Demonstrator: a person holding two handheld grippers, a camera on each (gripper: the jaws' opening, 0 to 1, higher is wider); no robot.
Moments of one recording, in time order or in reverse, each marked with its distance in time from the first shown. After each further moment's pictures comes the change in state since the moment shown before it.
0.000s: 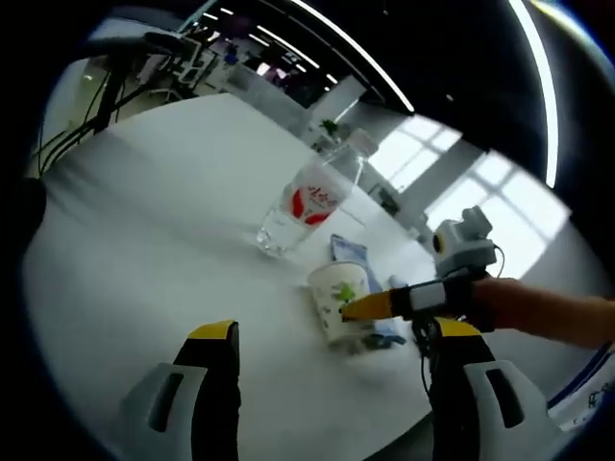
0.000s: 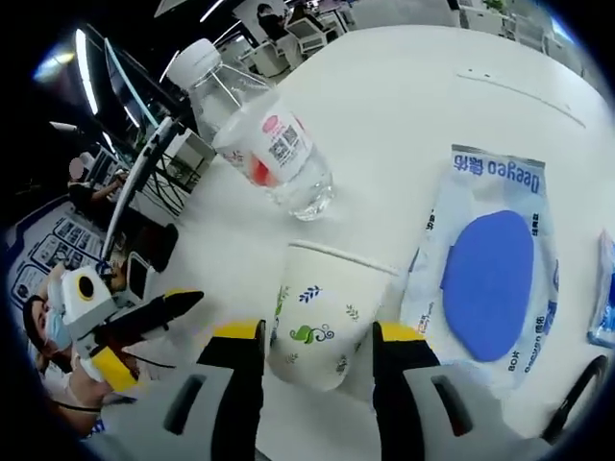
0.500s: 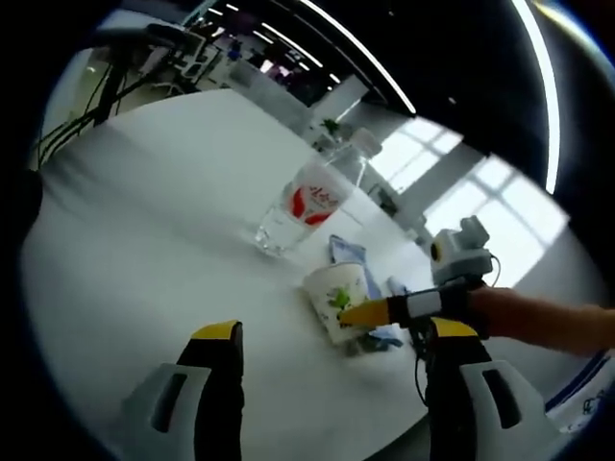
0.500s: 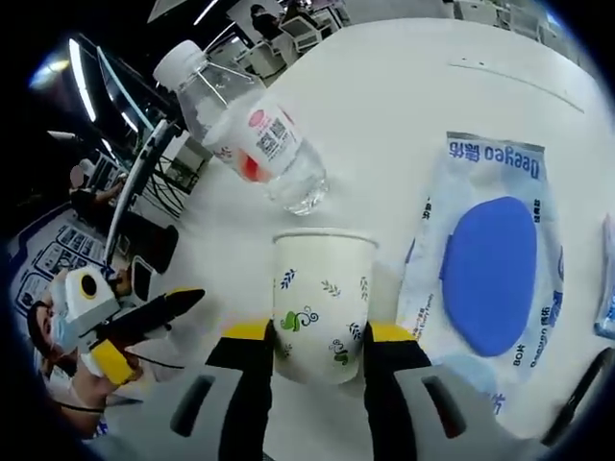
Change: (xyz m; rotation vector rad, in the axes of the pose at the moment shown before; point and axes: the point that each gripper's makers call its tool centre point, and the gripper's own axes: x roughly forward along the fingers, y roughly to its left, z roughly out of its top) left arm 0.006 0.008 0.003 -0.026 0.010 -0.008; right arm 0.000 0.000 -0.005 0.034 -0.007 0.023
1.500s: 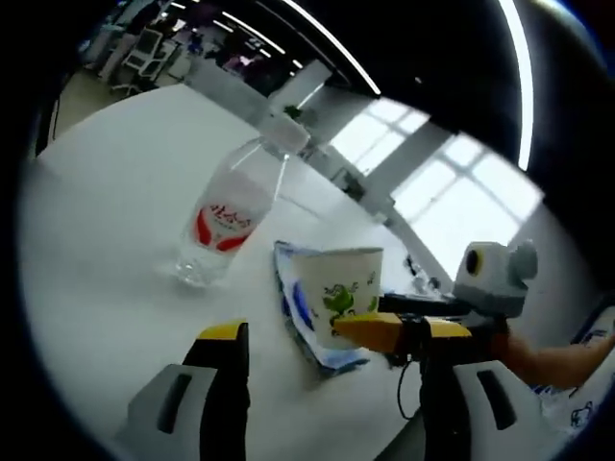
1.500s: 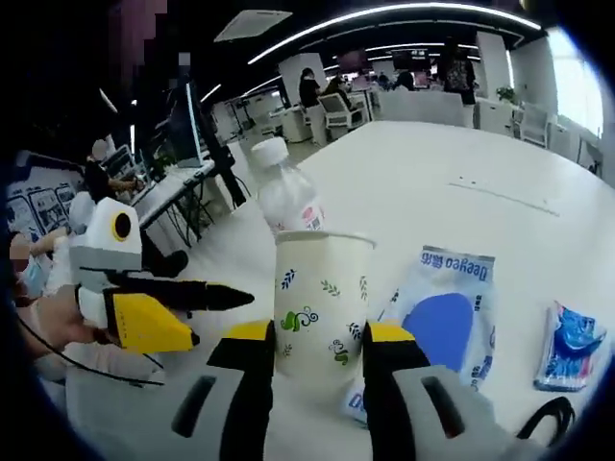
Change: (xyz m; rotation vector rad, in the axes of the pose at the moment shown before) left arm 0.052 -0.068 0.020 0.075 0.065 -0.151; right arm -0.066 0.014 0.037 -0.311 -0.399 -0.078
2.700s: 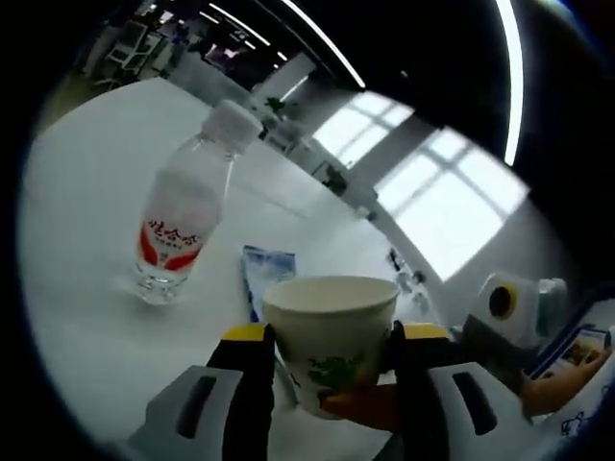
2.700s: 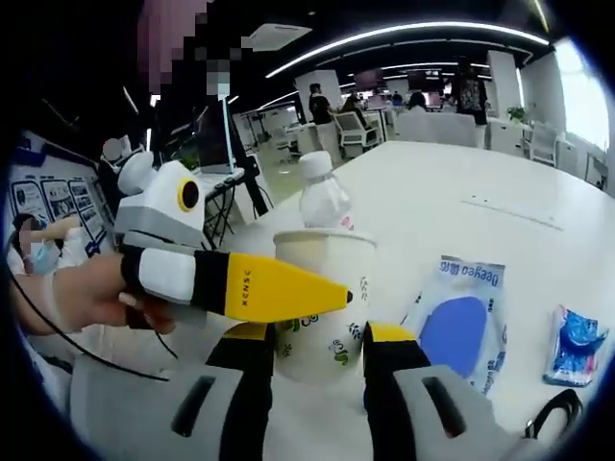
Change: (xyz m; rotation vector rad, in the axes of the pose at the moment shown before) left arm 0.027 -0.018 0.002 0.022 0.052 -0.065; right arm -0.010 0.027 -0.004 -0.025 -0.052 0.052
